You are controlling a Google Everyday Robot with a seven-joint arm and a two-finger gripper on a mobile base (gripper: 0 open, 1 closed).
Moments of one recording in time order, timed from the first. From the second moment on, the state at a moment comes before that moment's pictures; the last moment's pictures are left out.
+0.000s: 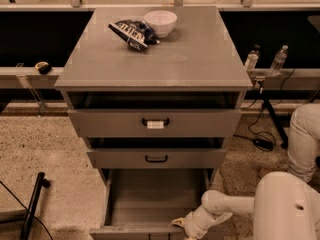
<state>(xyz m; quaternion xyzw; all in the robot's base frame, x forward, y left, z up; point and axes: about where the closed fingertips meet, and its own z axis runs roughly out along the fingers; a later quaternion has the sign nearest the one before) 0.391 -0.084 0.183 -0.70 0.62 0.32 0.14</state>
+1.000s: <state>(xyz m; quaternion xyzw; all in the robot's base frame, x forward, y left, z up) 0.415 -0.108 0.273 -0.72 0.60 0.26 0.23</state>
